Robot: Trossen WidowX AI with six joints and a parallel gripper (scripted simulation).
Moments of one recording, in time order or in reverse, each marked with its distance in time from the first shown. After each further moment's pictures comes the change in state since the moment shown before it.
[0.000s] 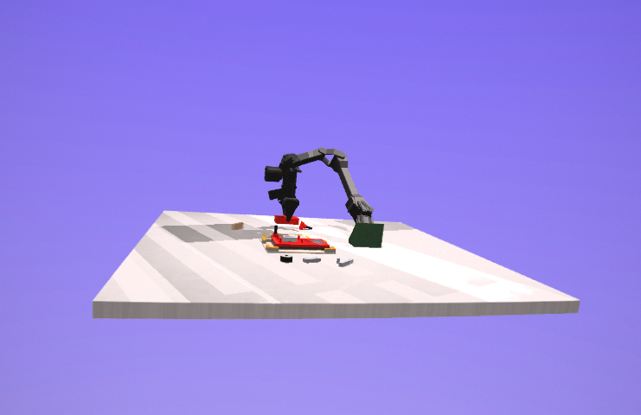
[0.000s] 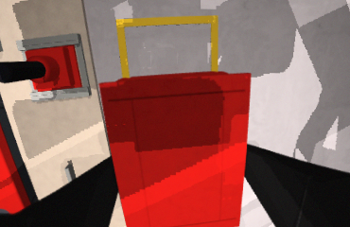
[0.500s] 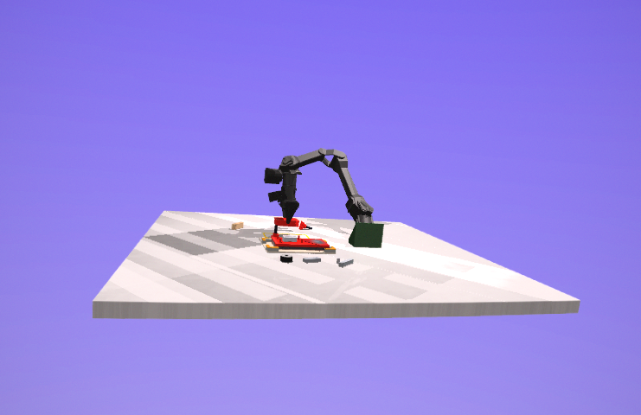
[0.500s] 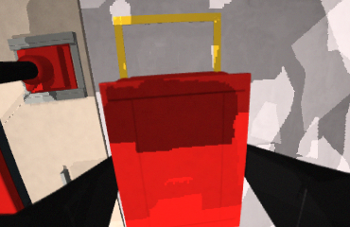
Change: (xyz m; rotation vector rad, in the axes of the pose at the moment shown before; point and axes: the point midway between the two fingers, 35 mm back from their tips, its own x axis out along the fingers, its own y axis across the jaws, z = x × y) arm 0.008 0.000 0.000 0.000 0.000 -0.001
